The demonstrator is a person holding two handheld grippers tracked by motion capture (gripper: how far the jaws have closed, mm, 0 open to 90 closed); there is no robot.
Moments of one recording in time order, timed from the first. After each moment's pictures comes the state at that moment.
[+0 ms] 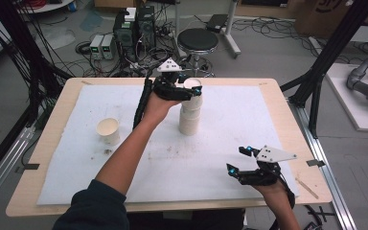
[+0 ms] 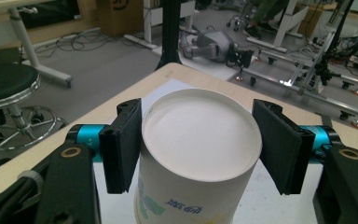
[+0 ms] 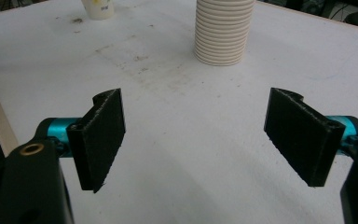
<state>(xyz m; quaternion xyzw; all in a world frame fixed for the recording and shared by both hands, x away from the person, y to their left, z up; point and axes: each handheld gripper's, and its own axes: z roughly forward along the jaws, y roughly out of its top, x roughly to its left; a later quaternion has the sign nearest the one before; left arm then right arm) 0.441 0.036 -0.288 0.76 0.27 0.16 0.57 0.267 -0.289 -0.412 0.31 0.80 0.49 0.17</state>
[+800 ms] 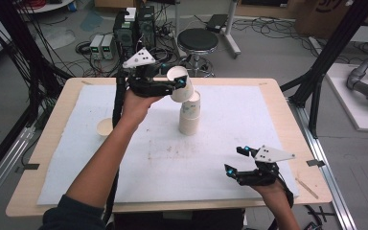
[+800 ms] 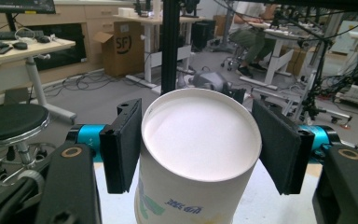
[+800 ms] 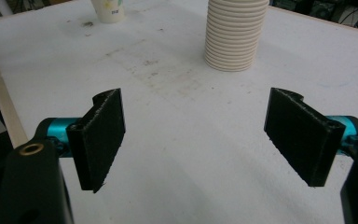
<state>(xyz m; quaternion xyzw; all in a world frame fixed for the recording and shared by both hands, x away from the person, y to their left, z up) 0.398 0.089 -0.248 0.71 0.24 0.16 0.64 0.267 -0.284 -0.410 0.29 0.80 0.50 0.17</state>
